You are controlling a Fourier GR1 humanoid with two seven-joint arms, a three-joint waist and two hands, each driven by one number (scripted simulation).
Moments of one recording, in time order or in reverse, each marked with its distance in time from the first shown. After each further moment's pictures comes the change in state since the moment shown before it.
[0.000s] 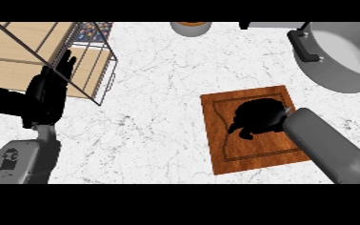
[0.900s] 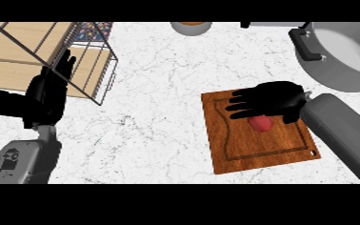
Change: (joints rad) left arm 0.003 0.009 -0.014 0.007 0.015 0.017 -0.031; right arm -0.064 -0.105 -0.040 -0.040 -0.136 0.131 0.044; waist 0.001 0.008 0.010
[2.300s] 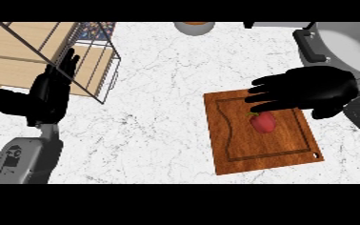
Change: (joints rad) left arm -0.014 0.027 -0.041 0.024 0.034 0.007 -0.033; right arm -0.027 -0.276 -0.019 -0.318 -0.242 0.185 0.051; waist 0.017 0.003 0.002
